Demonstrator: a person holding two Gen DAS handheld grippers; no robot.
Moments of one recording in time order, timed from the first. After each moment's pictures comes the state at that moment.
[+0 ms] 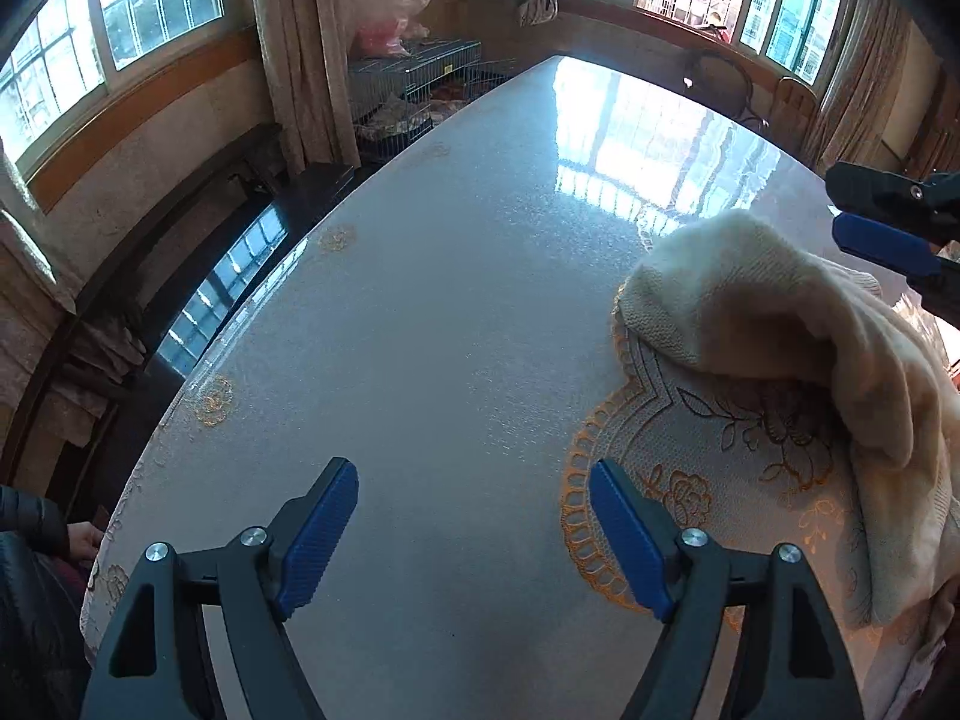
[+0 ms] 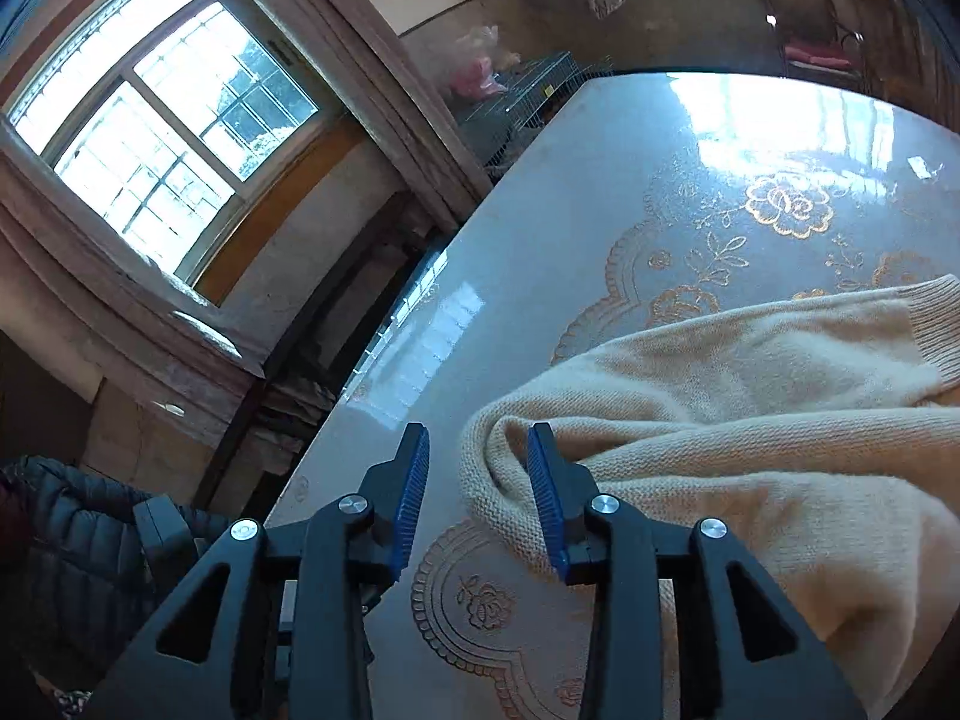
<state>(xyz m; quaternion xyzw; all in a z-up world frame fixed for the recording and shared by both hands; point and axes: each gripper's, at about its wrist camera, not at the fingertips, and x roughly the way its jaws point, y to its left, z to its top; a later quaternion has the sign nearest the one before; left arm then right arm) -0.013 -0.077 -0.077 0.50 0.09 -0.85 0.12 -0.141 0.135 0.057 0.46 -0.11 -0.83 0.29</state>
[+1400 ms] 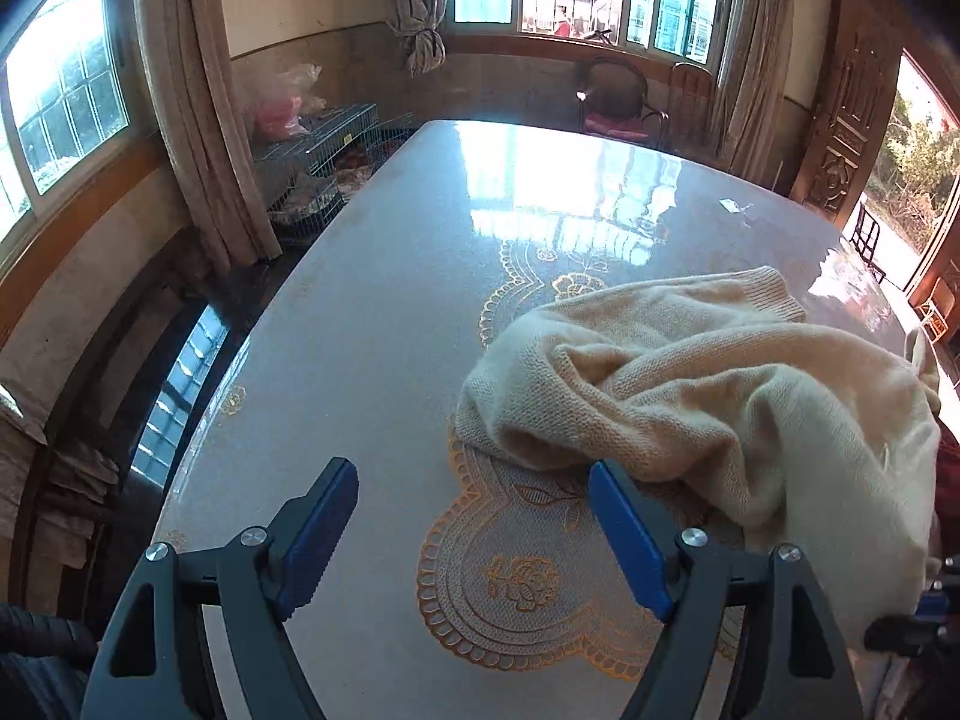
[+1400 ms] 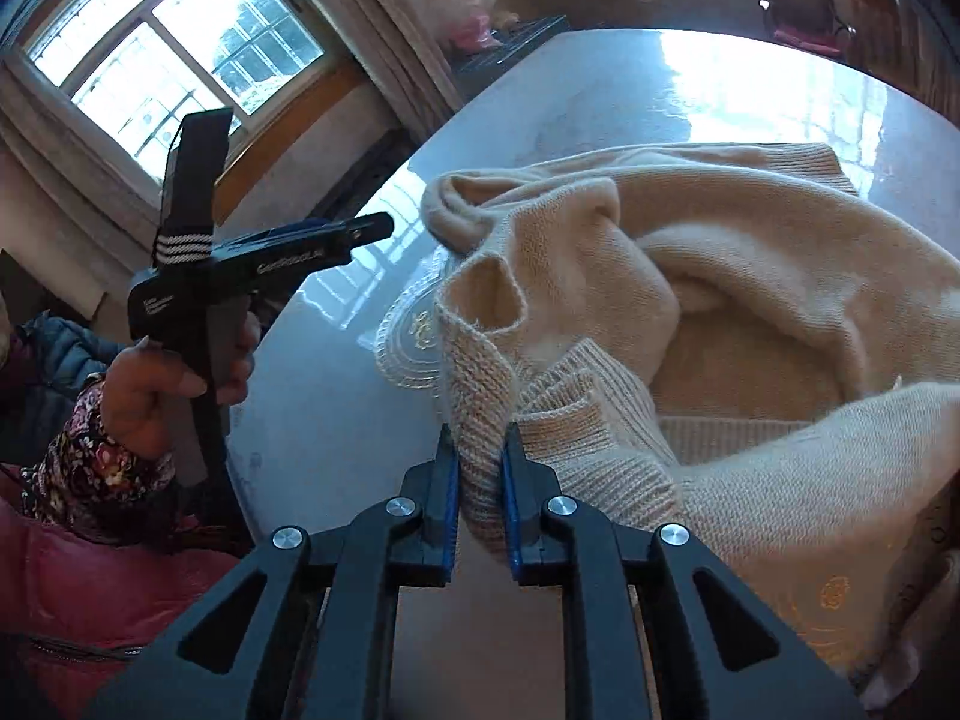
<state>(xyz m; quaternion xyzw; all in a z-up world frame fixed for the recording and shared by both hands) -0.039 -0.018 -0.003 0.45 0.01 -0.89 0.02 -0.007 0.226 0.043 0.52 -0.07 -0.79 0.32</state>
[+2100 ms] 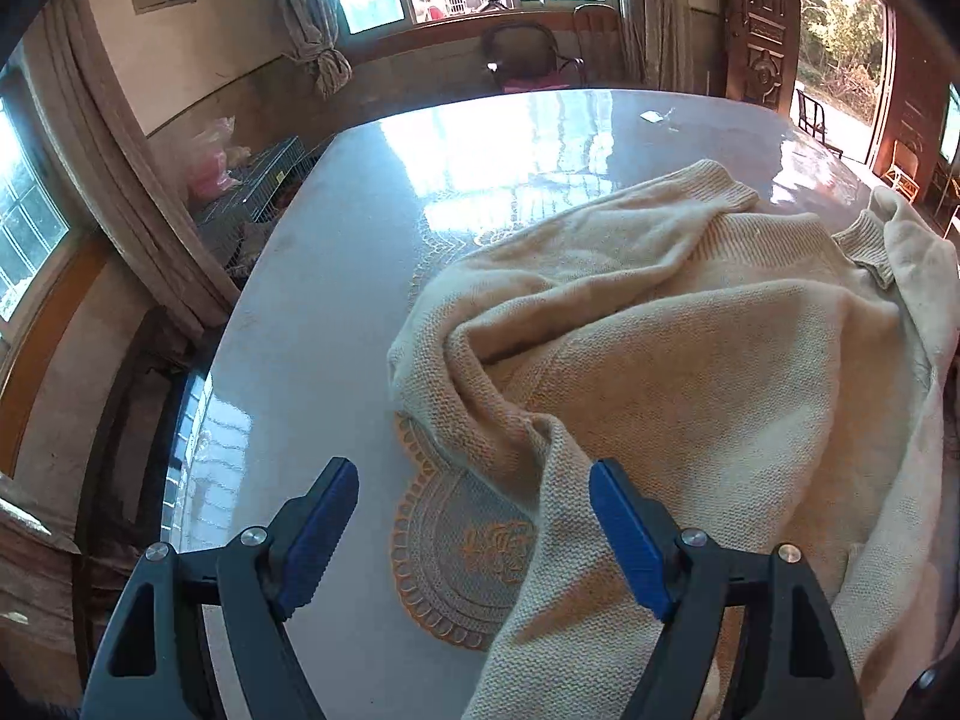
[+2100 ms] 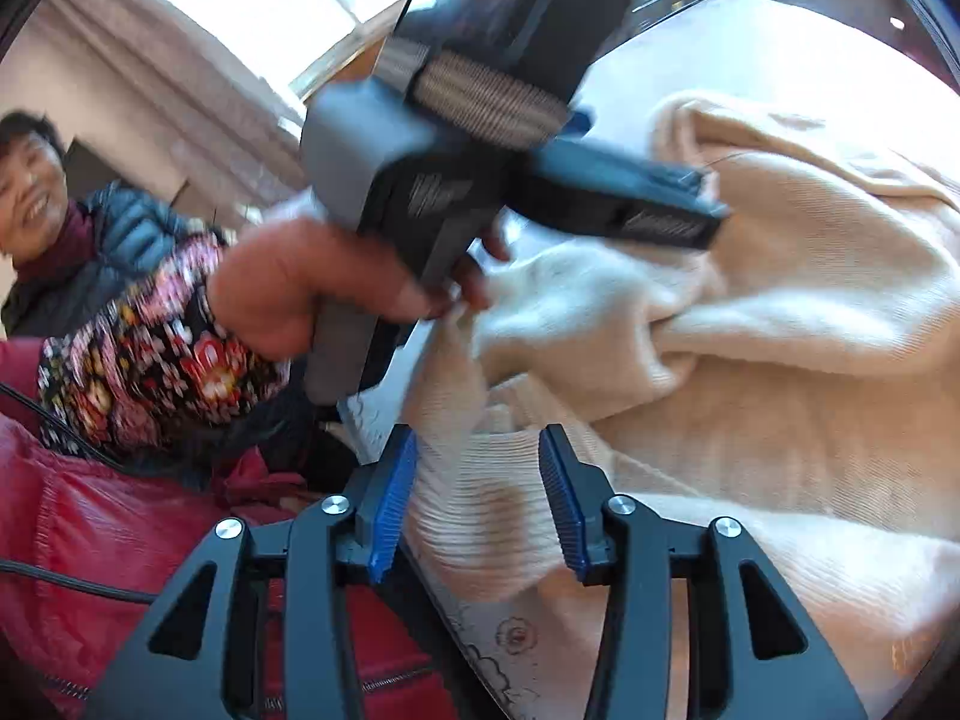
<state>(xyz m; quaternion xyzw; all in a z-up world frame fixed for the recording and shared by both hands) -0.033 0.034 -0.045 0.47 -0.12 -0.88 -0.05 0.042 0.153 0.034 0.53 -0.05 -0.74 0.41</state>
